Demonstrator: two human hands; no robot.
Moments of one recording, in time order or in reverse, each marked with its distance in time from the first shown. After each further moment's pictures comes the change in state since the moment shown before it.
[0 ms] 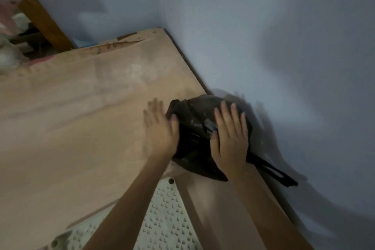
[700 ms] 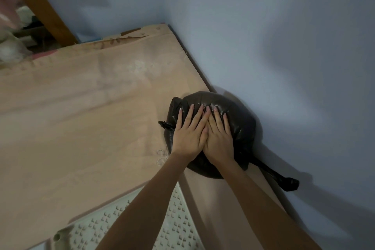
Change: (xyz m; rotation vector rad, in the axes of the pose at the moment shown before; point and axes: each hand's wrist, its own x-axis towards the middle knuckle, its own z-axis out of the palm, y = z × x) left_hand -0.020 0.014 0.047 0.208 -0.335 0.418; right_hand -0.008 0.001 0.047 -0.261 -0.476 -0.015
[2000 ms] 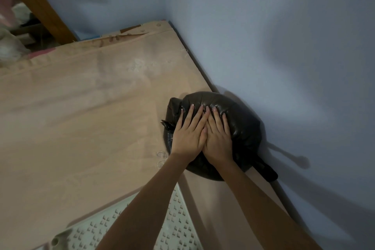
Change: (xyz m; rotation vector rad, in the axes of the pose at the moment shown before) left_hand 0.005 -0.006 0.005 0.009 -0.035 -0.009; right_hand 0.010 -0.004 0.007 0.011 -0.069 0.011
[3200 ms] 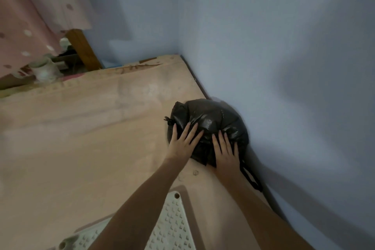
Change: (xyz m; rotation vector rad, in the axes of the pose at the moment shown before) left_hand 0.005 -0.028 -0.029 0.418 -0.316 0.049; right_hand -0.012 0.019 -0.011 0.028 -0.004 0.031
